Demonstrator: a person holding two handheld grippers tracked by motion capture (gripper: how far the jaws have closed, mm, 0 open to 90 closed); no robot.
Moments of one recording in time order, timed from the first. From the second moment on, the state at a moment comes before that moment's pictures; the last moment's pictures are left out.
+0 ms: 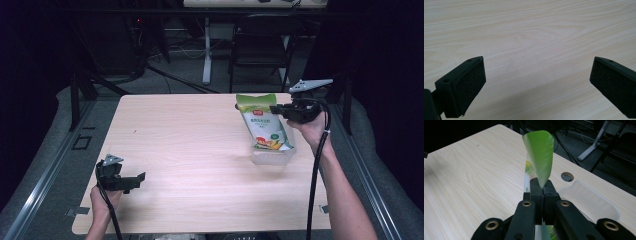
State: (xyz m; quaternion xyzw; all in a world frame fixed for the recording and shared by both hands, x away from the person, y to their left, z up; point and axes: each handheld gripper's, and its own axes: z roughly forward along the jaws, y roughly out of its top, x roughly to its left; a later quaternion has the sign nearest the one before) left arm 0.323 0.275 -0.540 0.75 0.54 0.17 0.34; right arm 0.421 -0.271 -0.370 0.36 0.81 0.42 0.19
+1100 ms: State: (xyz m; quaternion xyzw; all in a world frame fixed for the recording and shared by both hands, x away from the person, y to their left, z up) left arm 0.324 0.275 -0.540 0.75 0.54 0.17 0.34; right arm 0.423 -0.298 -0.413 0.41 0.80 0.39 0.21
